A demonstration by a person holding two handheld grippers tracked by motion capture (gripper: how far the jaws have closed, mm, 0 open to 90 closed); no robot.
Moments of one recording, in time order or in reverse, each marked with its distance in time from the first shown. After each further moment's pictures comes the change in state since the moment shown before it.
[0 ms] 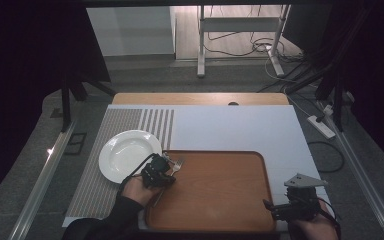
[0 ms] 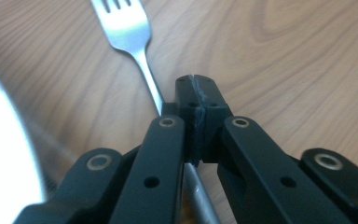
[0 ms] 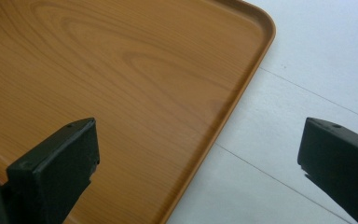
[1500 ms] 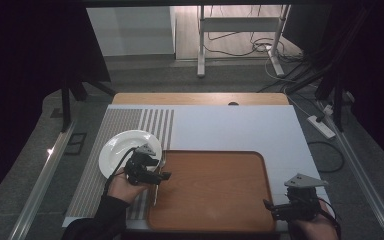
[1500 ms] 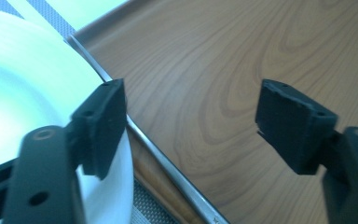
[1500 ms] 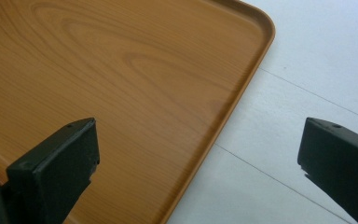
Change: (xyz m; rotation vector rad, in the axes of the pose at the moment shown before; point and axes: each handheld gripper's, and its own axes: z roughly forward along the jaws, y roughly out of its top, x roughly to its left) left arm 0.022 -0.024 -0.037 -0.274 -0.019 -0.057; right arm 0.000 0.000 -0.001 -0.002 -0.001 0.003
